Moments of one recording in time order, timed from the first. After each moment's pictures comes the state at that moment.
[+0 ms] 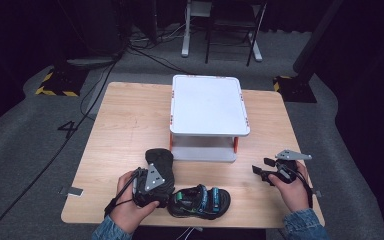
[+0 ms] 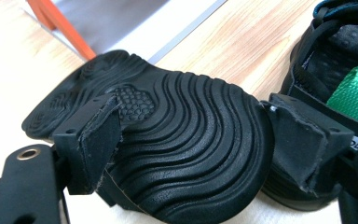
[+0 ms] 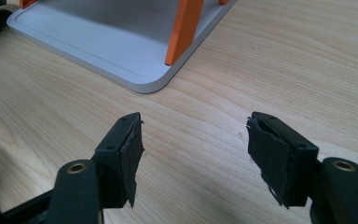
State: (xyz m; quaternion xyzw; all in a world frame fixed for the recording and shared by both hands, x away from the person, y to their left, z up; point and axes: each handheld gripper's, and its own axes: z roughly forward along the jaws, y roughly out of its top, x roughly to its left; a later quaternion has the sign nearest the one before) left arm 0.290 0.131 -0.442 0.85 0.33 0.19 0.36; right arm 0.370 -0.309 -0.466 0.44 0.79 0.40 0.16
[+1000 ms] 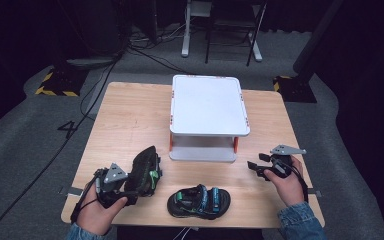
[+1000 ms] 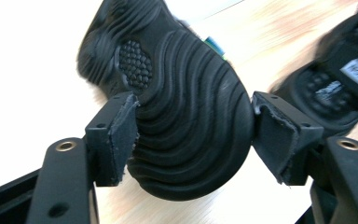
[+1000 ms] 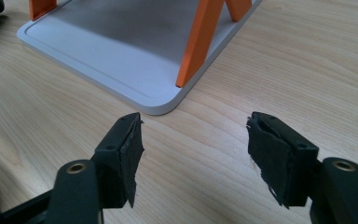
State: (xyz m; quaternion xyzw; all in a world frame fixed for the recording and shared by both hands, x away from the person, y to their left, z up) left arm 0.279 0.213 -0.435 0.81 0.44 0.13 0.35; right arm 0.384 -0.295 -0.462 0.43 0.79 0.40 0.16
